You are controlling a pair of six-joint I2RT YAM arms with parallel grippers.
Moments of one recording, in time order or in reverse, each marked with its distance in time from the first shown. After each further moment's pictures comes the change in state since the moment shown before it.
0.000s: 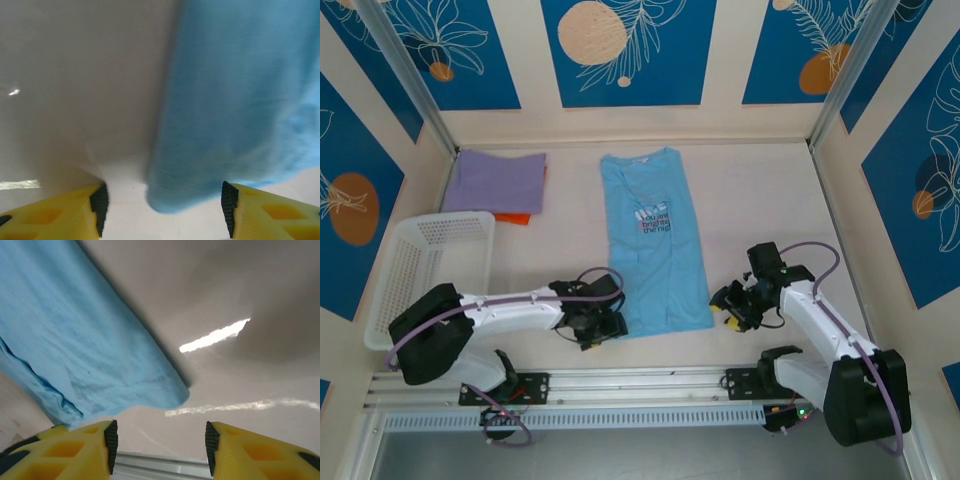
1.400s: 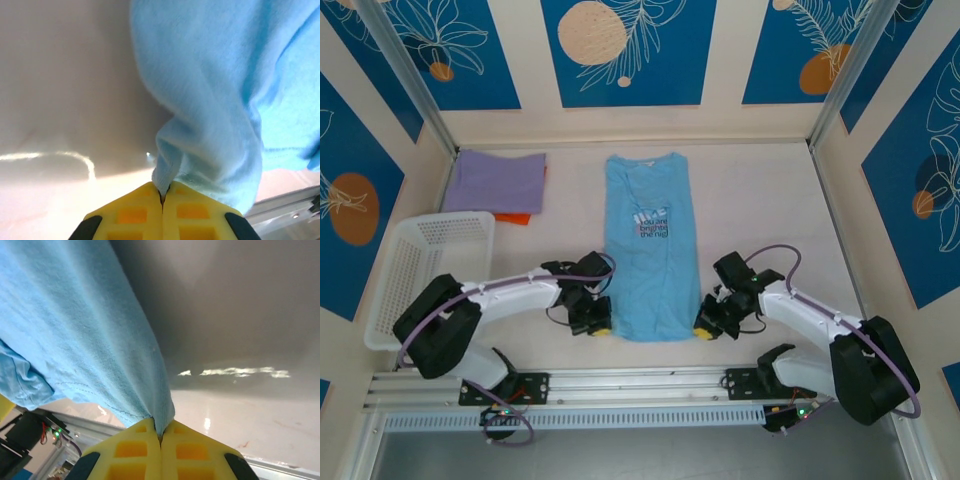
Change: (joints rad) left arm 0.204 0.035 0.082 -0.161 0.203 0.279; right arm 0.320 0.092 -0.048 0.142 -0.089 0.164
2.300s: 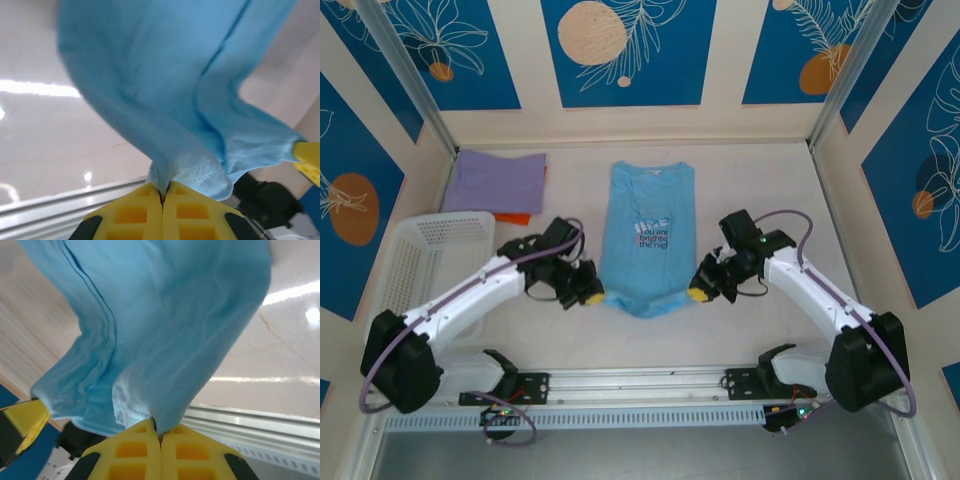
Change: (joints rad) left arm 0.210 -0.127 0.269 -0.141 0.098 -0.048; right arm -0.146 0.130 0.433 -0.220 -0.068 -0.026
